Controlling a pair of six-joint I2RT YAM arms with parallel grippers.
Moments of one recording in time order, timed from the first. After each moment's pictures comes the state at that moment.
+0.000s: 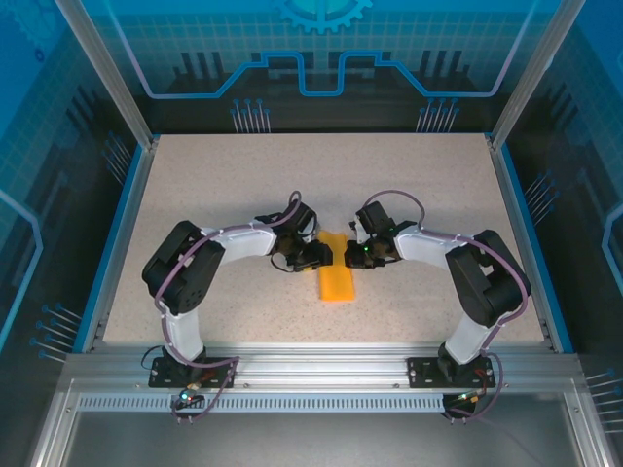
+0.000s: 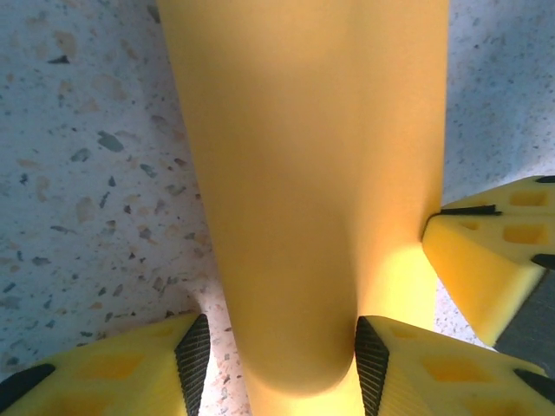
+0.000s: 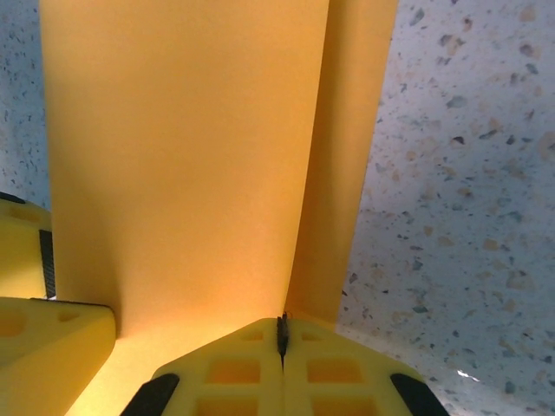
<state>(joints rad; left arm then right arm) -0.60 1.87 1.09 -0.37 0.41 -0.72 0.51 1.71 0.91 -0.36 -0.29 0.48</state>
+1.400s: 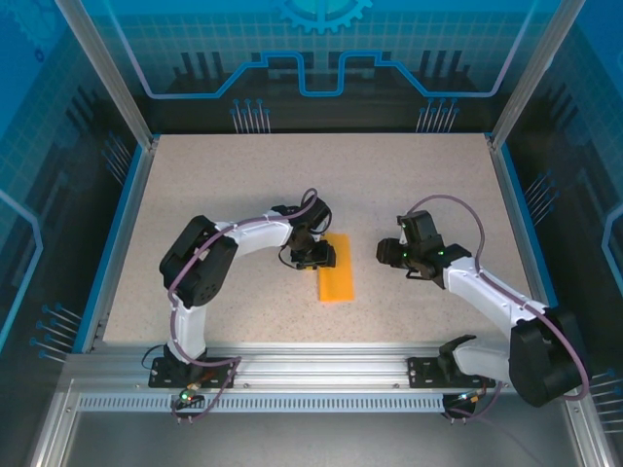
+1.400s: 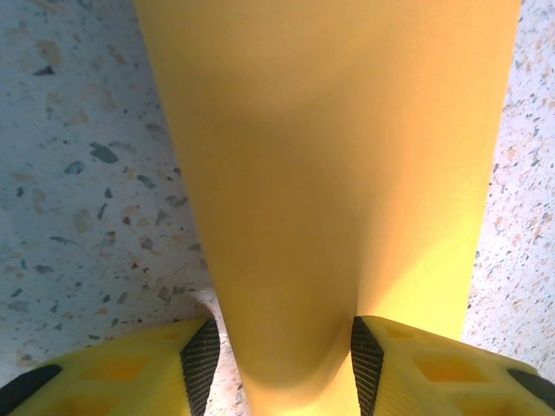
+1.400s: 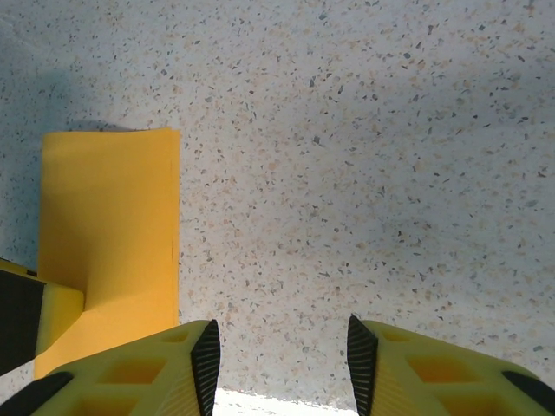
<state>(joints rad) -0.65 1.98 1.30 -0.62 0.30 -0.66 0.37 1.20 0.66 -0.38 -0.04 0.51</state>
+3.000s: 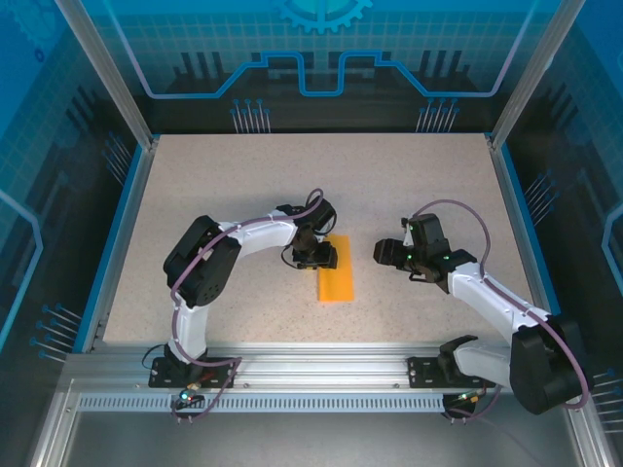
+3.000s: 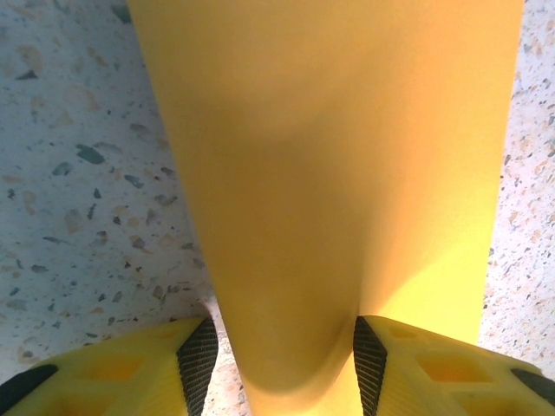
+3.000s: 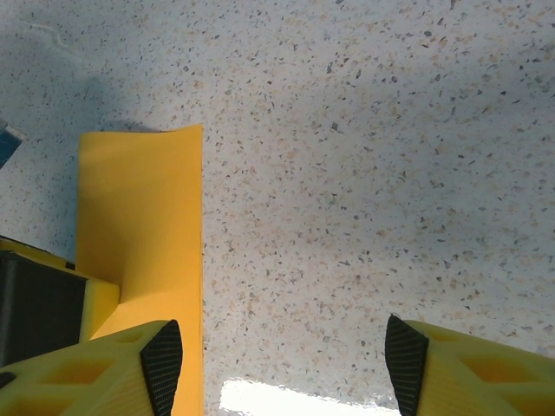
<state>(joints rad) -0.67 2.00 1.33 -0.67 0.25 -0.63 0.32 1.16 0.61 -0.33 -0.15 0.53</state>
